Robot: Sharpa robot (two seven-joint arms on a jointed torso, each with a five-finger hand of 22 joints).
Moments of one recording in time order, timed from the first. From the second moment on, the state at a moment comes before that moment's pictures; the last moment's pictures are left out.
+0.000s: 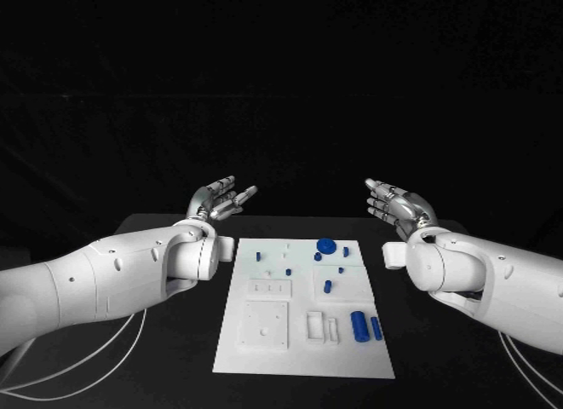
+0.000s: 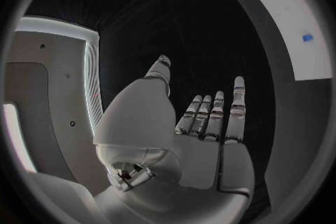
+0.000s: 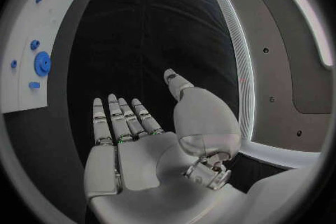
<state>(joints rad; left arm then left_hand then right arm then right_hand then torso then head) 1.25 -0.65 -0.20 1.22 0.02 -0.68 0.42 1.34 -0.13 0.02 0.22 0.15 0.46 0.08 0.03 0.04 0.46 0.08 0.03 0.04 0.52 0.12 0.03 0.04 0.17 0.75 0.28 0.06 0.07 1.13 -0.76 0.00 1.36 -0.01 -0.54 0.33 1.01 0.00 0.27 -0.02 0.11 0.42 0.15 0.03 0.04 0.43 0.20 0.03 0.03 0.51 0.19 0.03 0.04 0.15 0.37 0.28 0.04 0.04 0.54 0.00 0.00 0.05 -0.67</state>
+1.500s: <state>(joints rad) 1.37 -0.78 -0.24 1.37 -0.05 -0.38 0.34 1.45 0.05 -0.04 -0.02 0.23 1.13 0.10 0.07 0.07 1.28 0.06 0.07 0.06 1.26 0.01 0.52 0.24 0.02 0.98 -0.02 0.55 0.38 1.19 -0.64 0.01 1.15 -1.30 -0.25 0.09 1.23 -0.05 0.32 -0.29 0.32 1.11 0.11 0.07 0.06 1.23 0.06 0.06 0.06 1.46 -0.03 0.82 0.59 0.14 1.40 -0.04 0.63 0.36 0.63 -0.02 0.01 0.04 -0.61</state>
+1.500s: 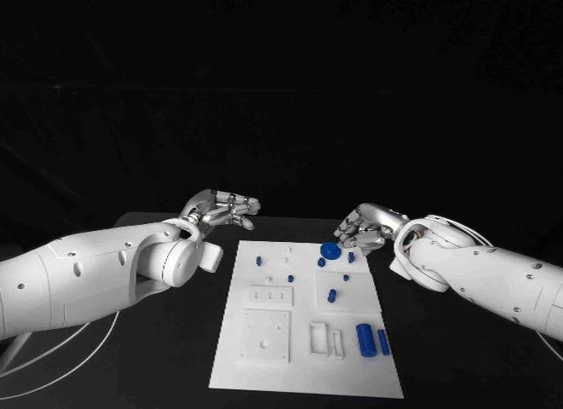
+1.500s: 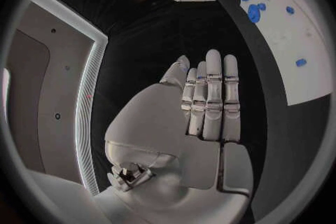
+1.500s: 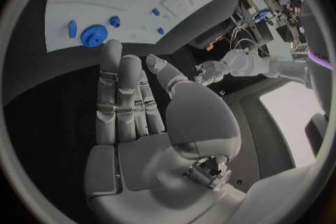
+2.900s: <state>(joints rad) 1.43 -0.85 -0.23 1.54 -0.08 -0.34 0.34 1.43 0.05 -0.08 -0.03 0.23 1.11 0.11 0.07 0.07 1.26 0.07 0.07 0.06 1.24 0.02 0.46 0.17 0.02 0.96 0.00 0.51 0.36 1.19 -0.54 0.01 1.12 -1.79 -0.24 -0.15 1.22 -0.12 0.48 -0.25 0.22 1.11 0.11 0.07 0.06 1.19 0.07 0.06 0.06 1.44 -0.02 0.95 0.49 0.14 1.39 -0.04 0.66 0.72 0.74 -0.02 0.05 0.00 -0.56</state>
